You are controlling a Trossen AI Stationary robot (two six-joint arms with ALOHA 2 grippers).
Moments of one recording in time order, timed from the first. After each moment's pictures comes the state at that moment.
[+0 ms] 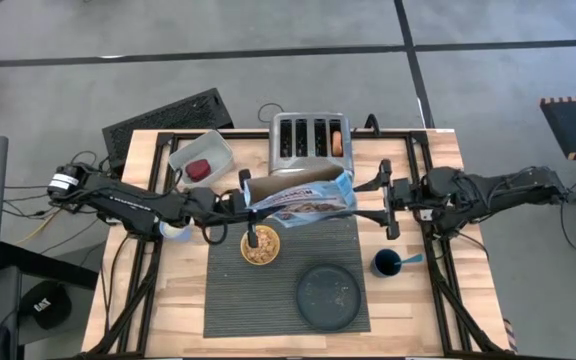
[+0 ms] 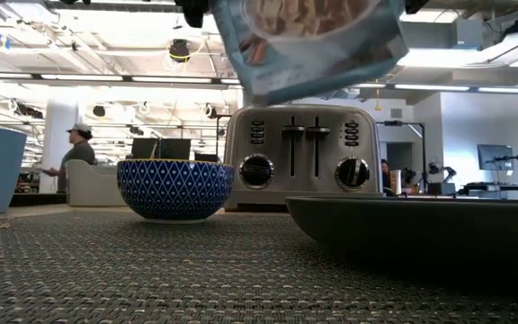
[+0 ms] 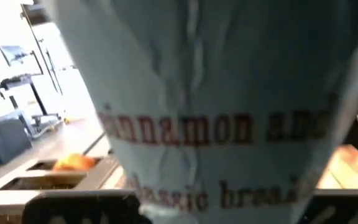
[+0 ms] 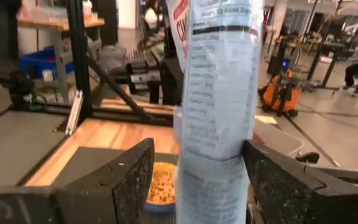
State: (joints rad) left arm -0.14 1.29 0.76 0.55 -0.31 0.16; right arm 0.15 0.76 0.71 -0.01 0.13 -0.08
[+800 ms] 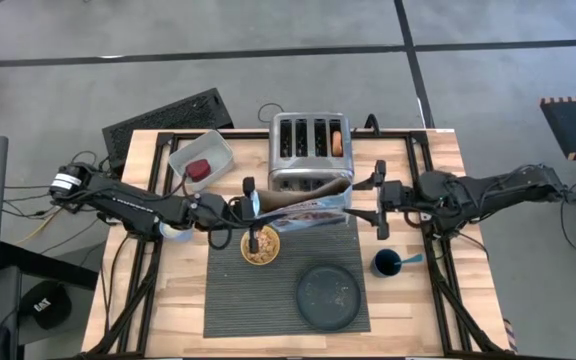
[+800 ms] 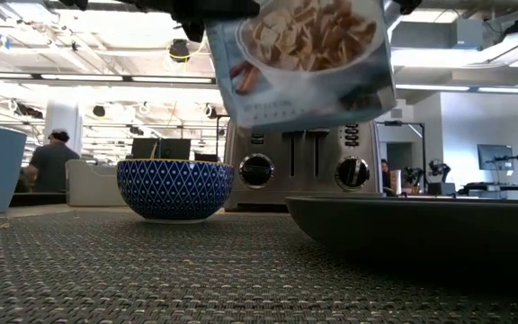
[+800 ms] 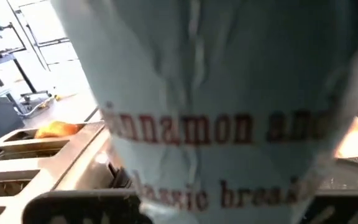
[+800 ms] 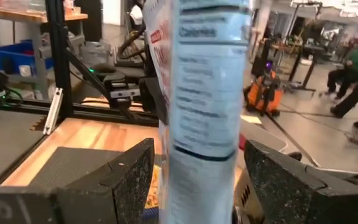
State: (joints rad) left arm -0.15 1.31 0.76 0.44 -0.30 0.15; right arm 0.17 0.81 0.71 0.05 0.22 -0.12
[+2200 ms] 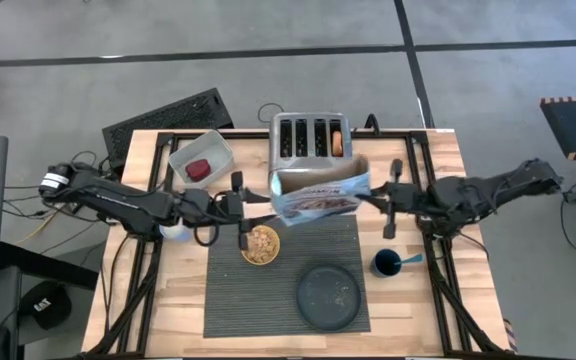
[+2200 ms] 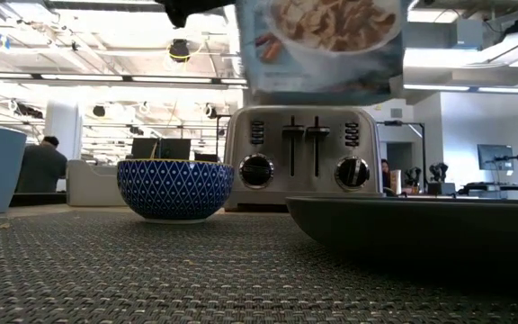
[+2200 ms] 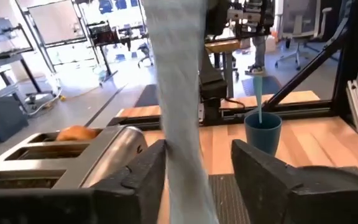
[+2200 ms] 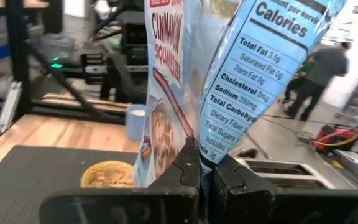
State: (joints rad) left arm -0.17 1.17 0.77 0.31 -0.33 0.12; right arm 0.31 0.71 0.71 -0.02 0.52 -0.19
